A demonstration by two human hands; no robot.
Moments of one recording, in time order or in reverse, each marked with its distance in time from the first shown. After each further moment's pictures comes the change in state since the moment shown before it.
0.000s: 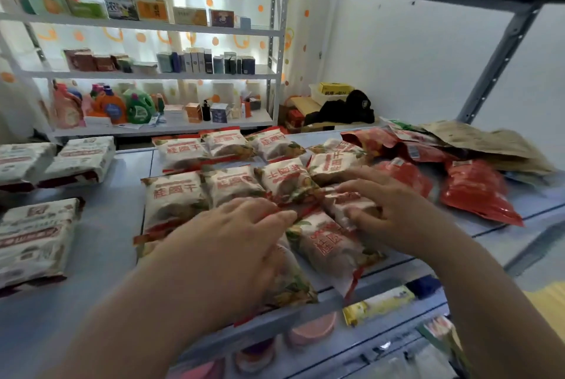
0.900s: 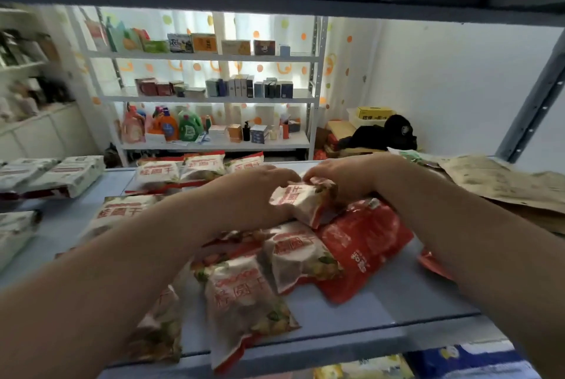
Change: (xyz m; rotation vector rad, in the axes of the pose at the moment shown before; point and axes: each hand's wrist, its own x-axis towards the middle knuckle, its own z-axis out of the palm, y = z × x) left_hand 0.189 0.017 0.030 -0.070 -0.135 -0.221; right_hand 0.173 0.118 -0.032 -0.406 -0.580 -0.238
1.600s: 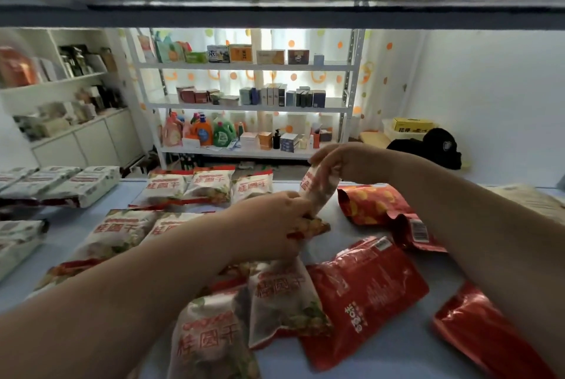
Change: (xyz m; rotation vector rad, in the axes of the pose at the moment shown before) left_hand 0.044 0.018 0.018 0.073 -0.018 0.000; right_hand 0.052 0.060 -0.024 0.601 0.259 -0.342
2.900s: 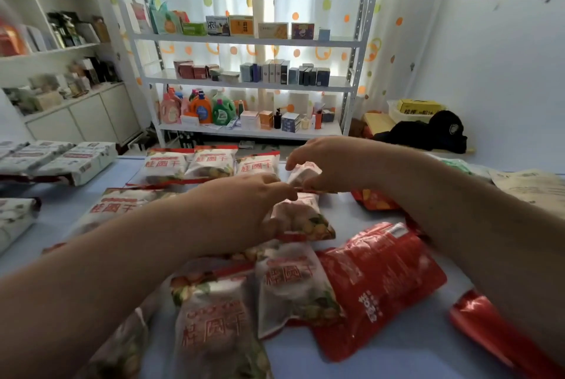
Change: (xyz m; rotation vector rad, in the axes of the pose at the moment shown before) left_hand -0.043 -0.018 -0.017 0.108 -0.032 -0.065; right_hand 0.001 -0.080 0.035 -0.517 -0.097 -0.013
